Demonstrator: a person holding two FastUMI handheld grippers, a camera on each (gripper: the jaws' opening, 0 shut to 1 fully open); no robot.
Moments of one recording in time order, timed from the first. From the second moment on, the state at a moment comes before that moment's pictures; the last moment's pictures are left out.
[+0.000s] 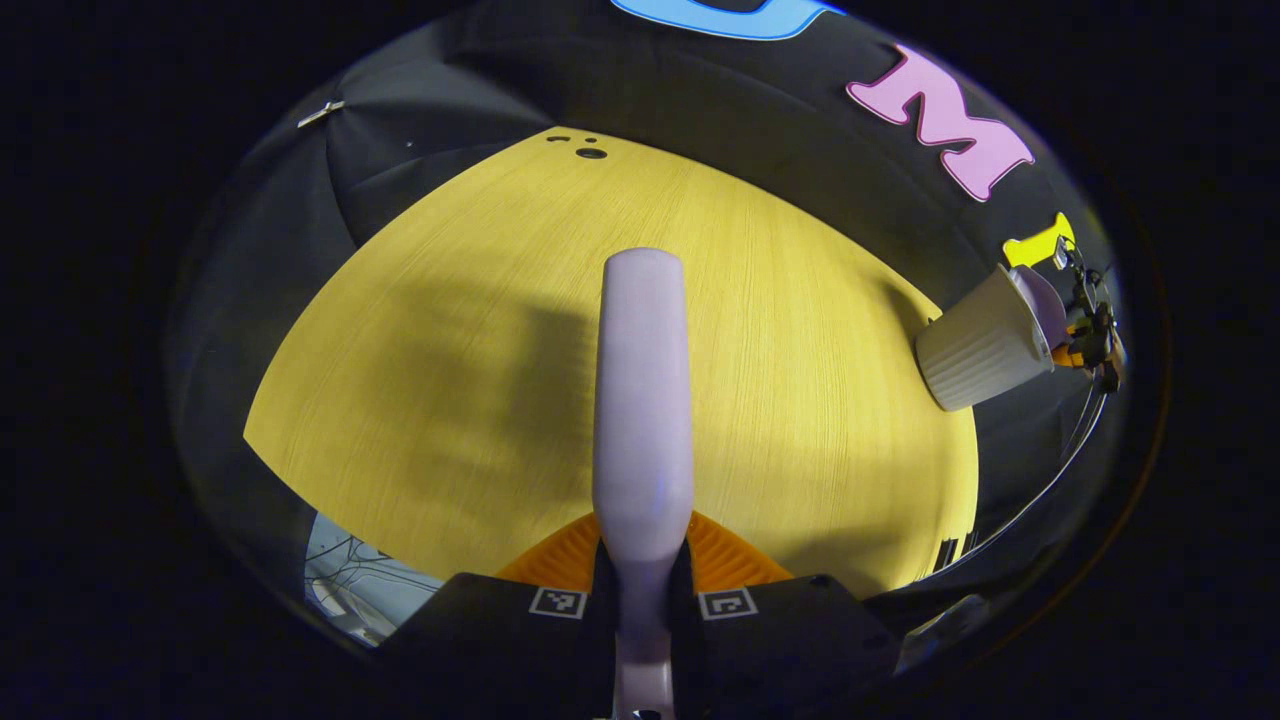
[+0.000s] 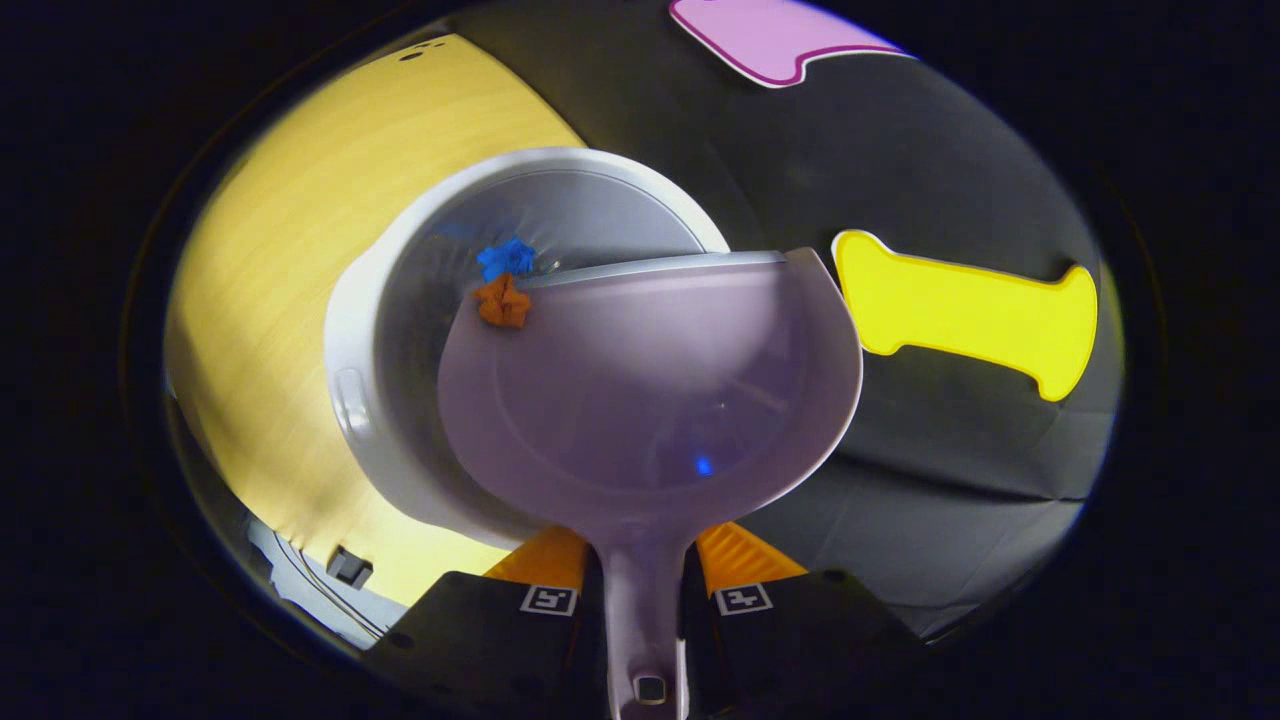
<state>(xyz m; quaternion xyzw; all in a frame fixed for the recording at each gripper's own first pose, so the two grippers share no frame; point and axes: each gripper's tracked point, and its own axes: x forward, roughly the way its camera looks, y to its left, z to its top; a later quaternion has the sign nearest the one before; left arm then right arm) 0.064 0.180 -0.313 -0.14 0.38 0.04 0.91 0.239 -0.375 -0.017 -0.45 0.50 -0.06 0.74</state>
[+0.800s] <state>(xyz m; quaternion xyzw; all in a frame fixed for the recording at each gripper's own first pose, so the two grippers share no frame) 0.054 0.183 -0.283 -0.05 0.37 0.04 0.93 0.213 -0.366 0.072 -0.34 0.39 -0.12 0.85</state>
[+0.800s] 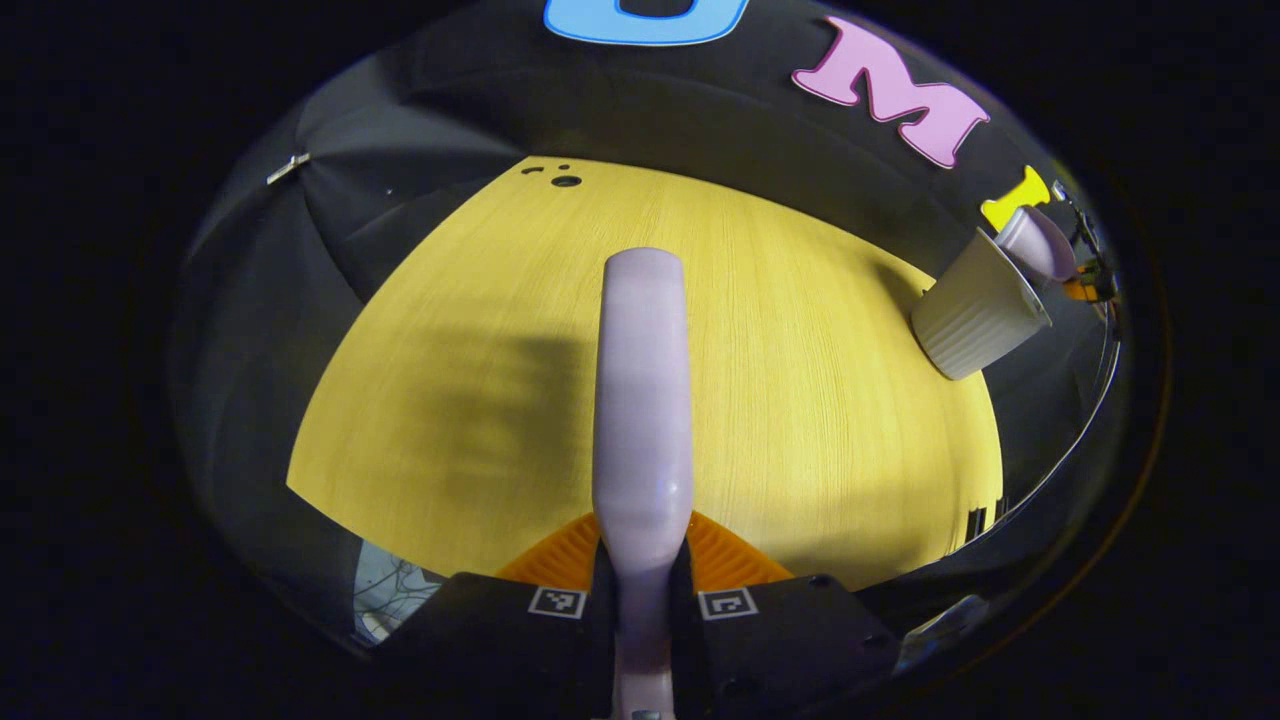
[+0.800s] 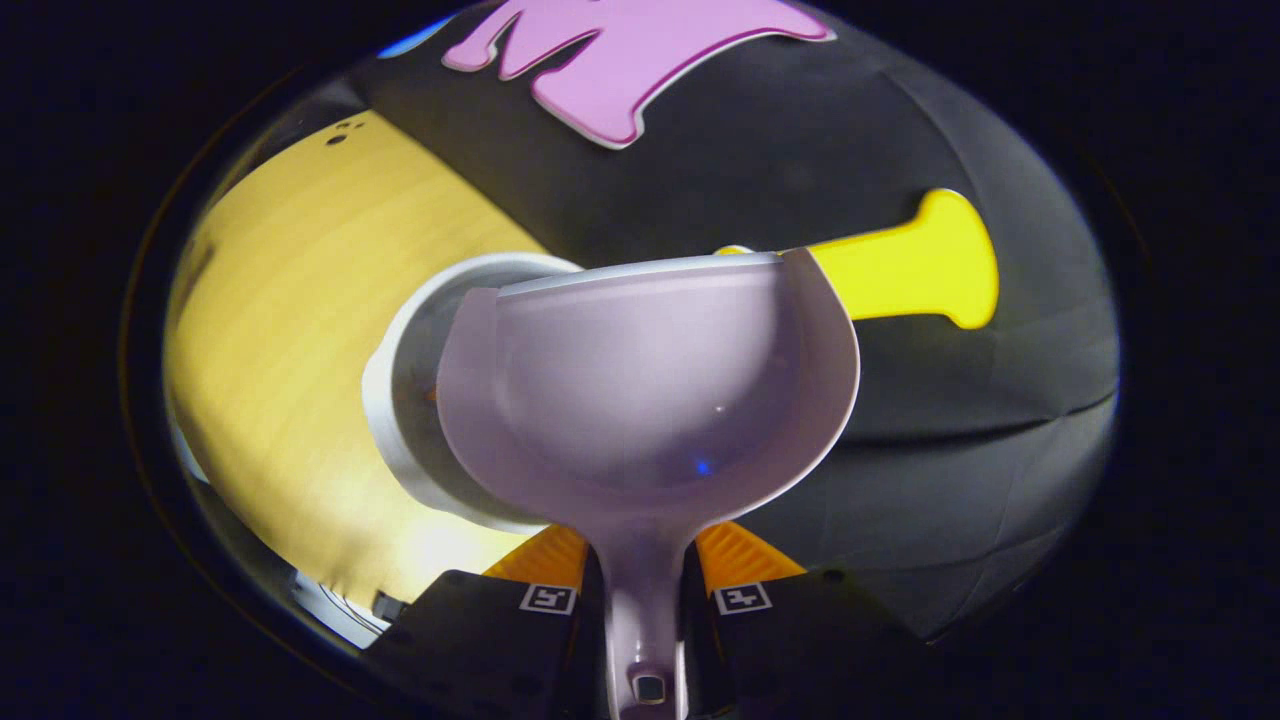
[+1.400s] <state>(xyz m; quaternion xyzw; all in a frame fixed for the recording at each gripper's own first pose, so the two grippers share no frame) 0.052 0.158 -0.268 0.03 0.33 -0.01 0.94 0.137 -0.342 0.168 -0.18 0.21 -0.16 0.95</state>
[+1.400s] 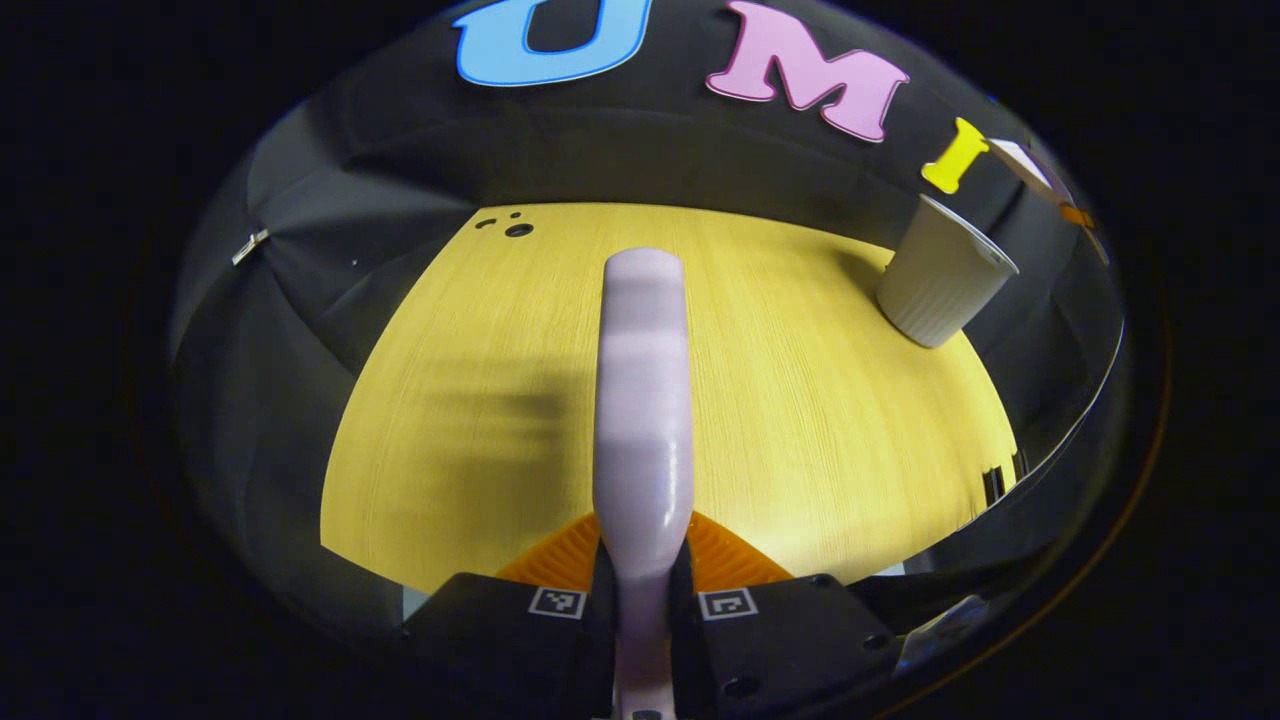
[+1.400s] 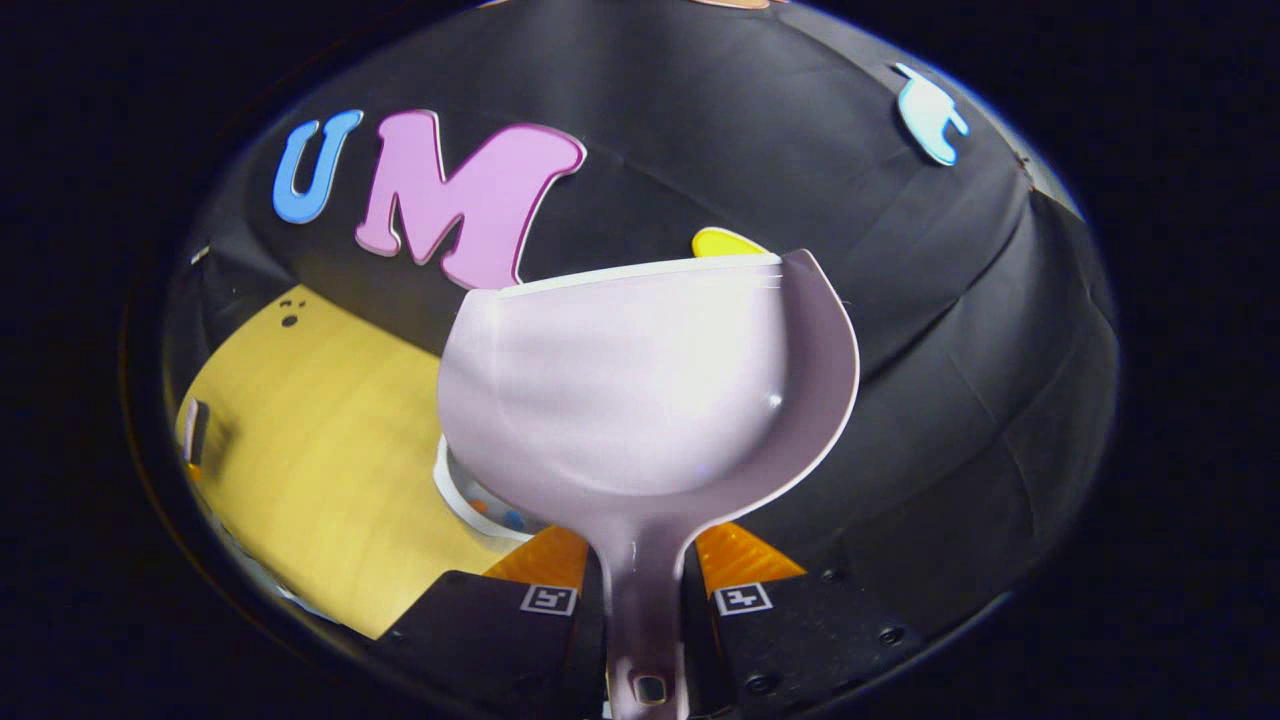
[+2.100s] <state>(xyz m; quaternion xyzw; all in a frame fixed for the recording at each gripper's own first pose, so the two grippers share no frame) 0.057 0.143 -0.282 0.02 0.33 -0.02 0.94 0.091 -0.158 0.042 0.00 0.28 0.02 0.96</state>
